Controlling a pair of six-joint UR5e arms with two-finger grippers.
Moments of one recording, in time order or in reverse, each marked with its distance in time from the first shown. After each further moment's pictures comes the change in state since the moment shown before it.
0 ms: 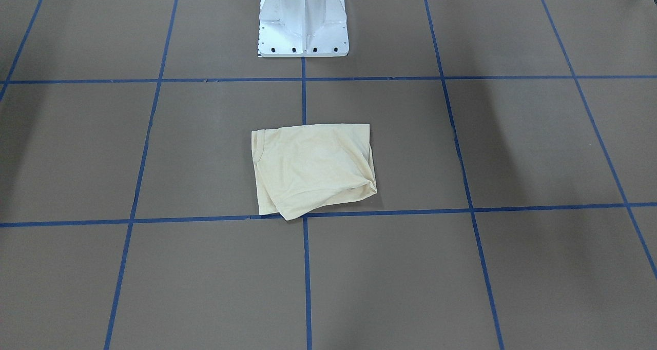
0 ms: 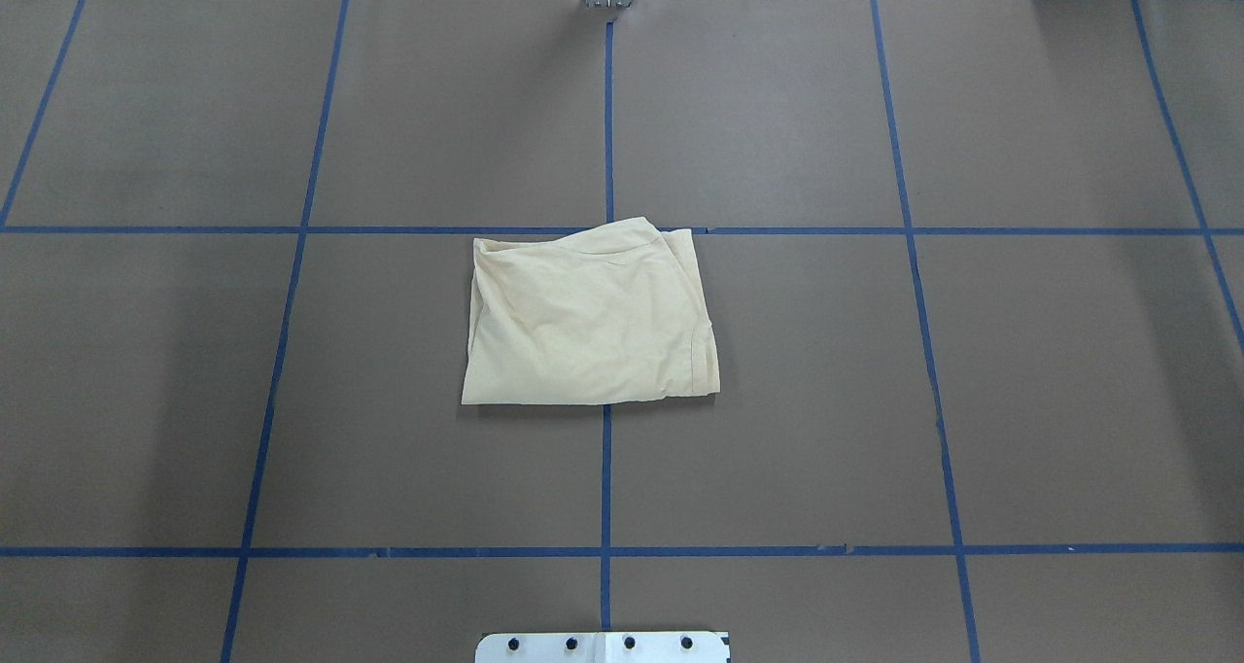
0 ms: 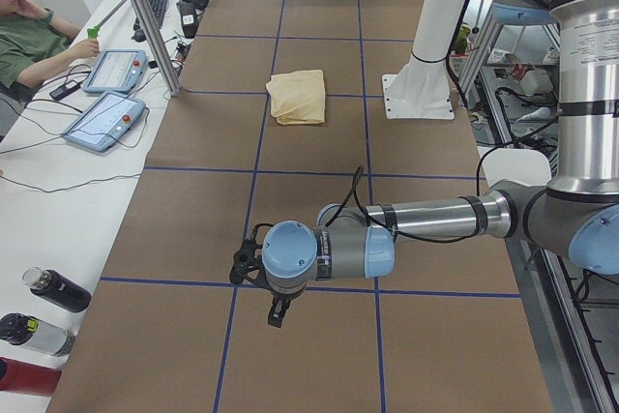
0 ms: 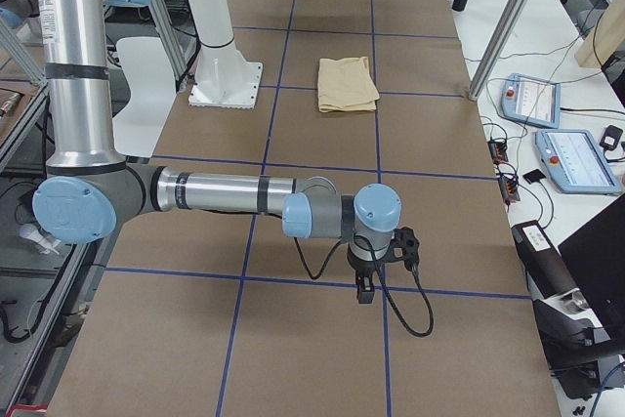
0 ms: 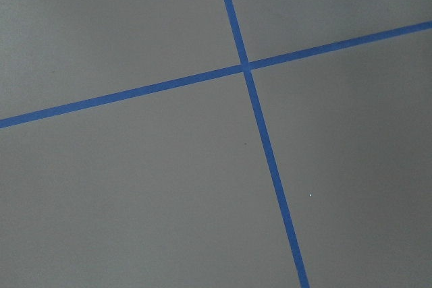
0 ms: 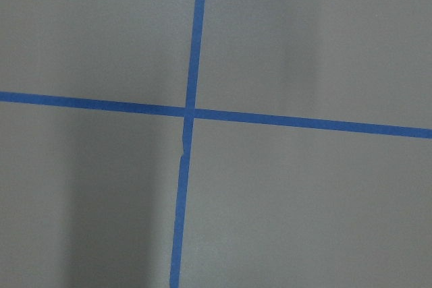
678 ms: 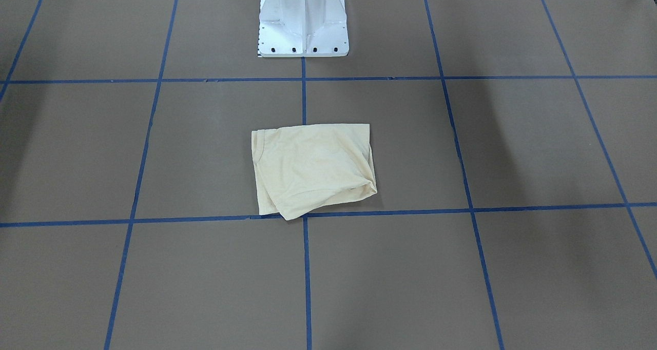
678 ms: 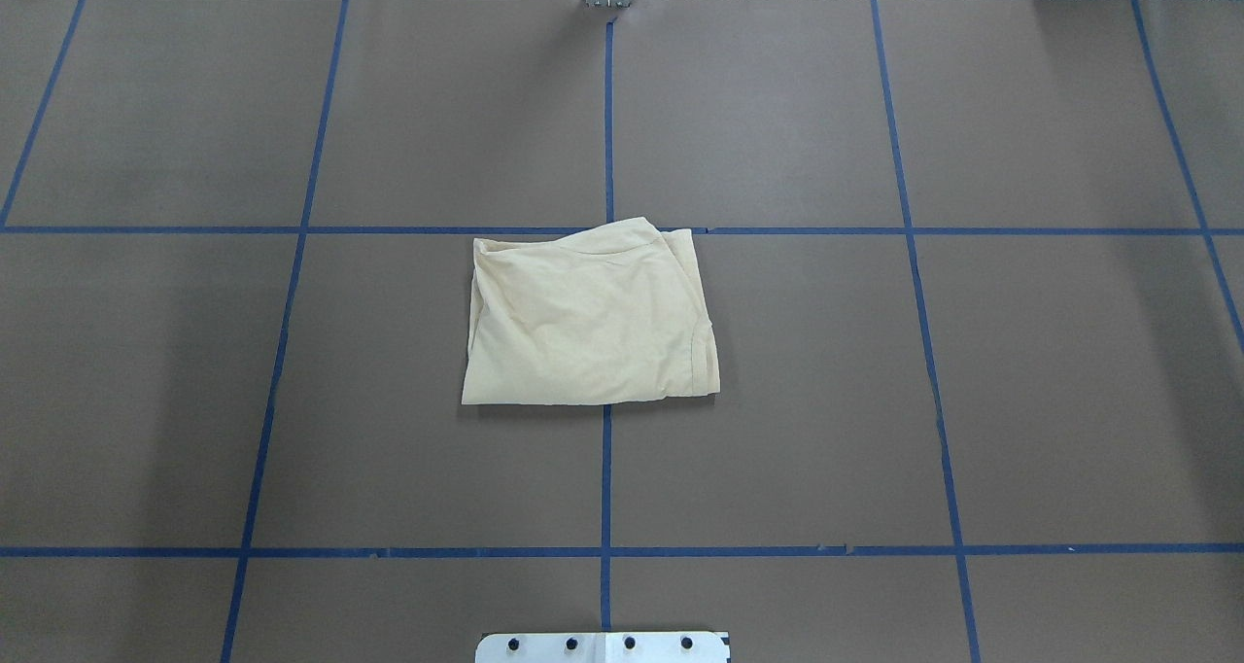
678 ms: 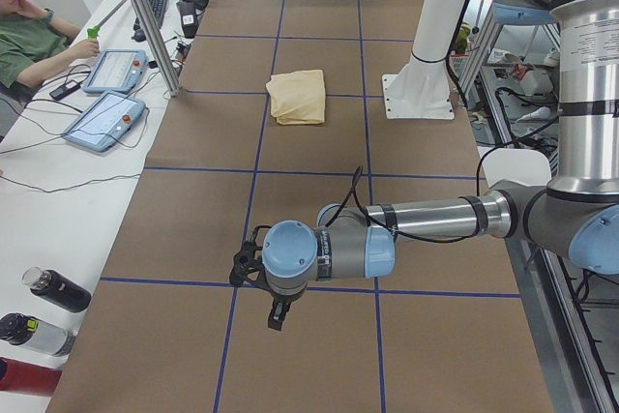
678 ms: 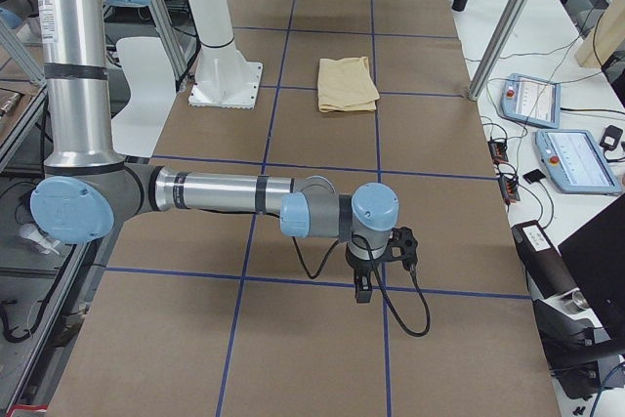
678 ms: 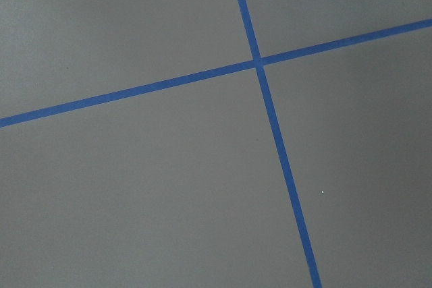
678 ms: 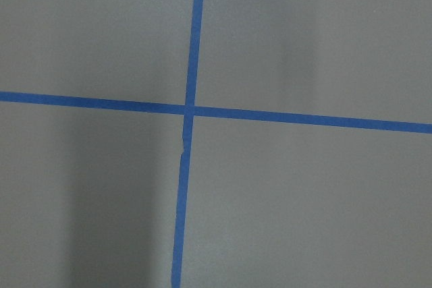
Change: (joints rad) left arm -0.002 0.000 0.000 -0.001 0.009 -0.002; right arm 0.000 -0.008 0.009 0.001 0.000 0.010
